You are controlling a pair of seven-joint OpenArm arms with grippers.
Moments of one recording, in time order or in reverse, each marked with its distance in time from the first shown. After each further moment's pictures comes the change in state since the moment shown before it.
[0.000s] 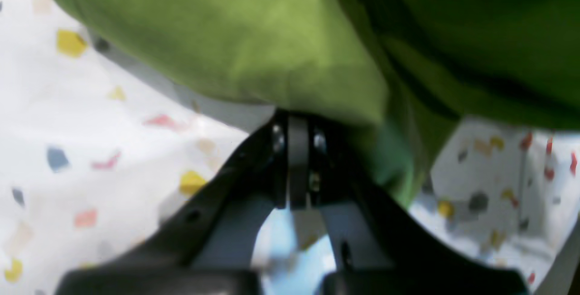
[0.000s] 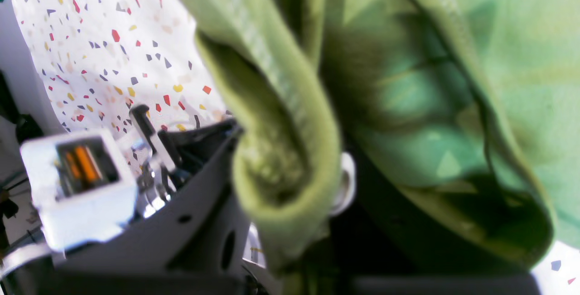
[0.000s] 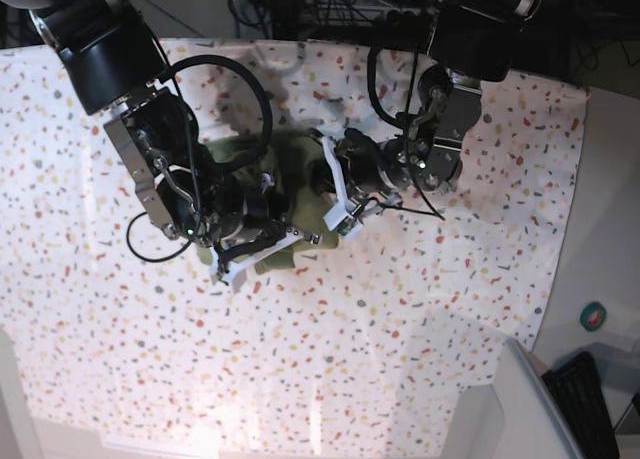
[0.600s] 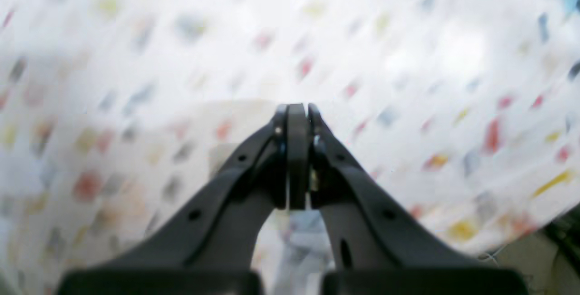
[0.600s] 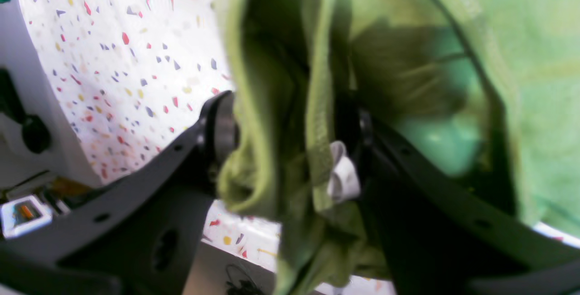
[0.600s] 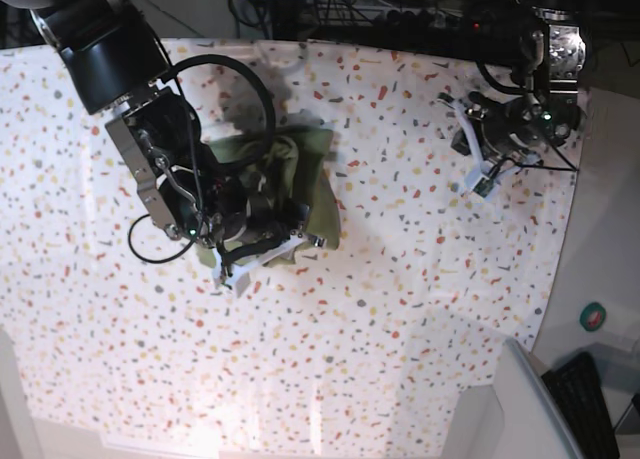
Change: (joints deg) left arm 16.6 -11.6 -24.0 21.8 1.5 -1.1 14.9; right arm 0.1 -0.3 -1.3 1.8 -0.3 -0.1 0.5
